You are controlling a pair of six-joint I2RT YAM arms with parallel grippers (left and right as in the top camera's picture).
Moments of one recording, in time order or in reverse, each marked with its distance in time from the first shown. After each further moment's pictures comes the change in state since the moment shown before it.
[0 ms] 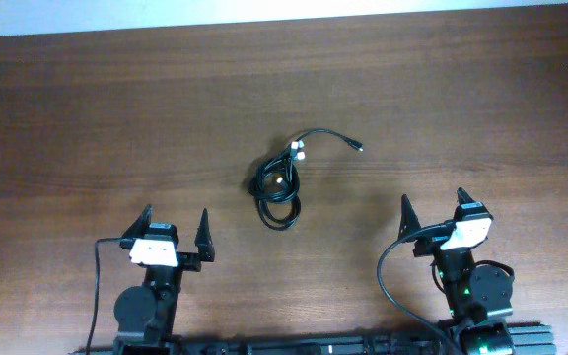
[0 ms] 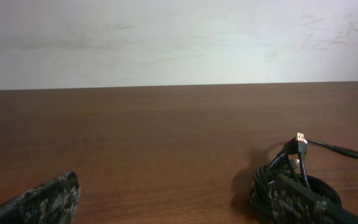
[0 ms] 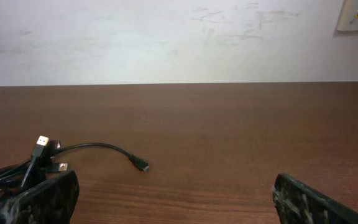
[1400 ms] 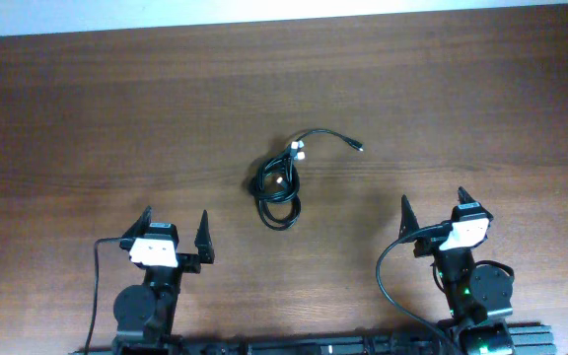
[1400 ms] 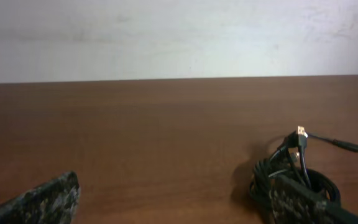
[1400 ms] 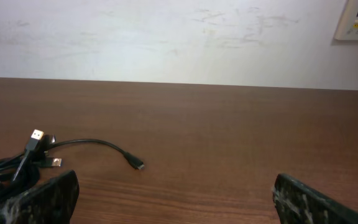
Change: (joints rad) left arm 0.000 0.000 0.027 -0.066 -0.001 -0.001; right arm 0.000 0.000 0.000 0.000 0.000 -0.052
